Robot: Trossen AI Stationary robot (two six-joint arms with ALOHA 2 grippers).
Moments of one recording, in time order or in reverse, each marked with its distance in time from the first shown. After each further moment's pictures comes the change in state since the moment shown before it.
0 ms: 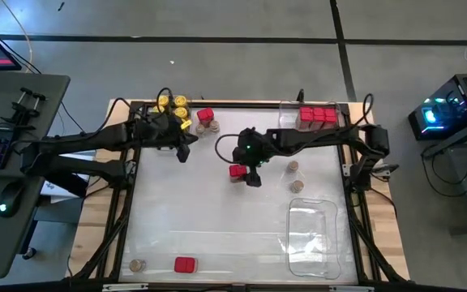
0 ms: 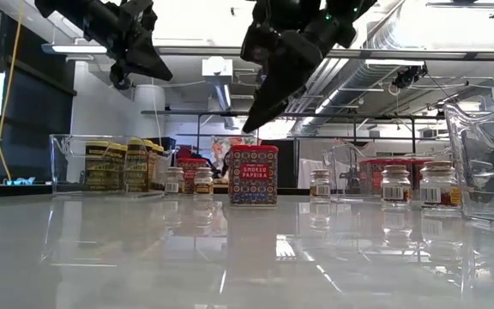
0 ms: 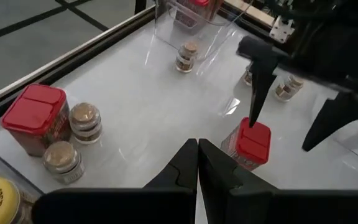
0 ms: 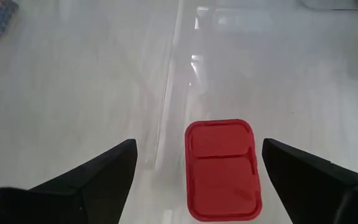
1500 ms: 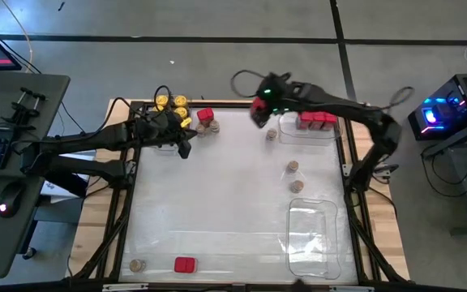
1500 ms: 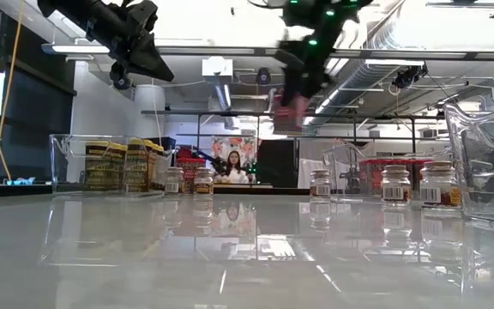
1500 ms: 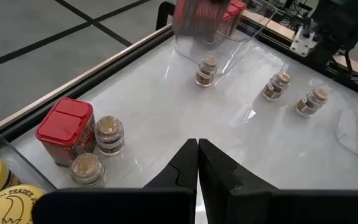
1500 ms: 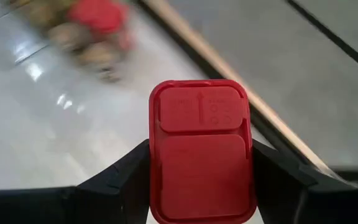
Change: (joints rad) left arm 0.012 0.004 0.000 0.027 -0.085 0.020; right arm -0.346 -0.109 0.235 -0.351 0.429 0.328
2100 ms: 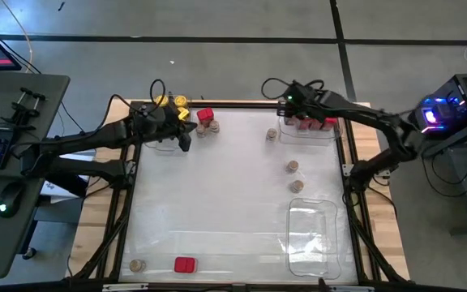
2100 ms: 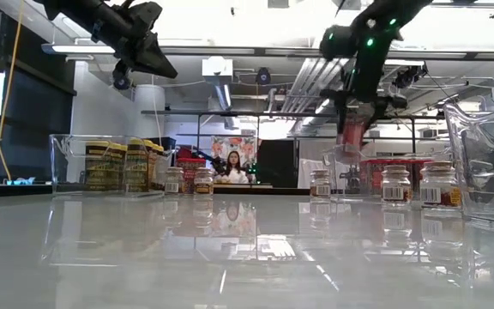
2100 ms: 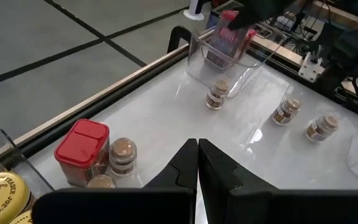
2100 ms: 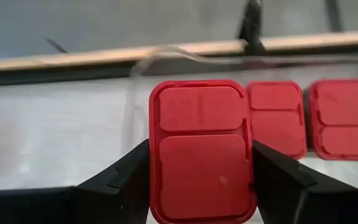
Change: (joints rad) left arm 0.070 0.000 0.000 0.070 0.007 0.015; right arm -0.163 -0.202 -0.382 -0.010 0.184 0.735
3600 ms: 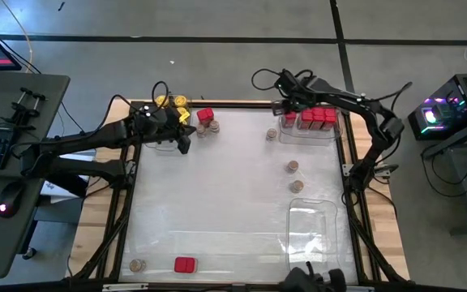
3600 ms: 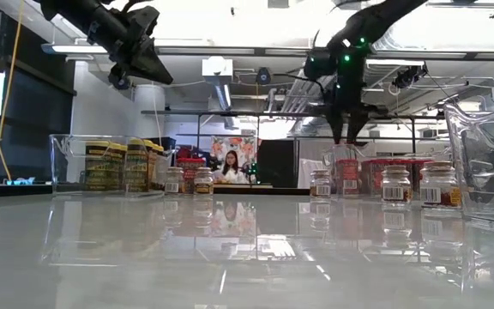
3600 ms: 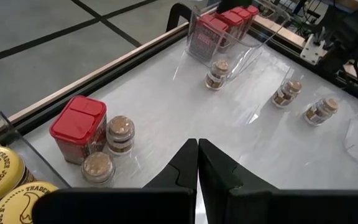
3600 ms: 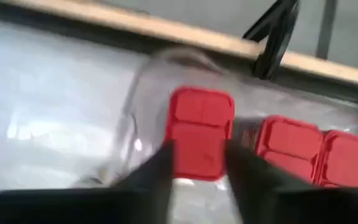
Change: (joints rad) left arm -0.001 0.000 0.001 -0.073 0.027 -0.026; right arm -0.091 0.230 0.221 -0.147 -0.105 -0.322
